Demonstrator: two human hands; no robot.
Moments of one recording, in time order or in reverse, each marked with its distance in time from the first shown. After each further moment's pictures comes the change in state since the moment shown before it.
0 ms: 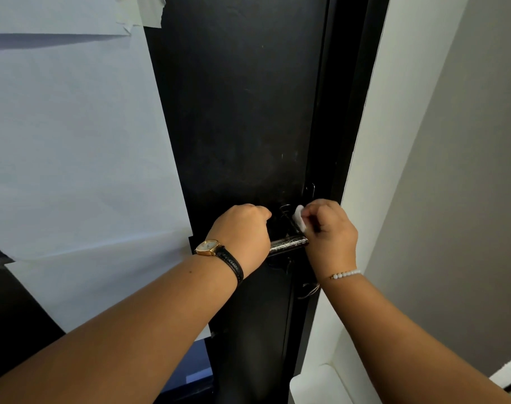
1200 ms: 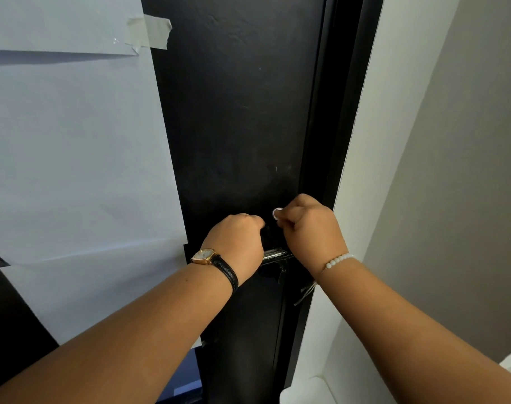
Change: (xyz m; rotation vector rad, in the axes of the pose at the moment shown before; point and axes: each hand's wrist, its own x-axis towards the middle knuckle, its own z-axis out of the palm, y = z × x) left_hand -0.006 -0.002 0.001 0.045 0.093 0.093; right_hand 0.030 -0.028 -0.010 -0.166 -0.364 -0.095
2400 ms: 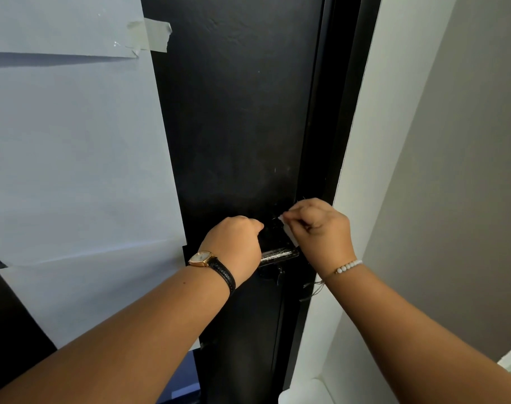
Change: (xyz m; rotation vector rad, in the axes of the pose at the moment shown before) left_hand -0.001 -0.003 0.000 -0.037 -0.018 0.002; right_hand -0.007 0.013 -0.007 0.151 0.165 -0.097
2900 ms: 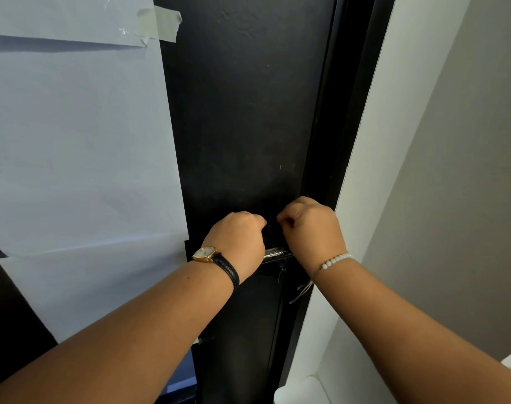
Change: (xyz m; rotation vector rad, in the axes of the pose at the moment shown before) left_hand 0.001 0.002 0.000 0.030 0.015 -0.003; right_hand 0.009 -0.018 0.009 -0.213 -0.190 0.078
